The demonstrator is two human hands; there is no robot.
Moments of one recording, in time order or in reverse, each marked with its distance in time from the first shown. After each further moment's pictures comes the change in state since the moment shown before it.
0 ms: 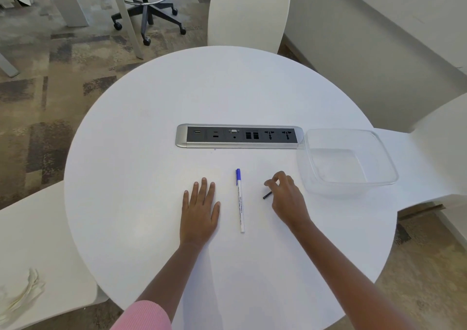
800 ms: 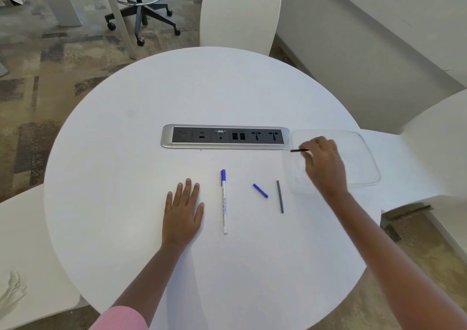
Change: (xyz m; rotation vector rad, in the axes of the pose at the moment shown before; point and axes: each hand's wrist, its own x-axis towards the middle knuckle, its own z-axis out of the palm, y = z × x) left_hand 0.001 0.005 -0.005 0.000 -0.044 -0.032; right_hand 0.033 0.079 -0.077 0.004 0.377 0.023
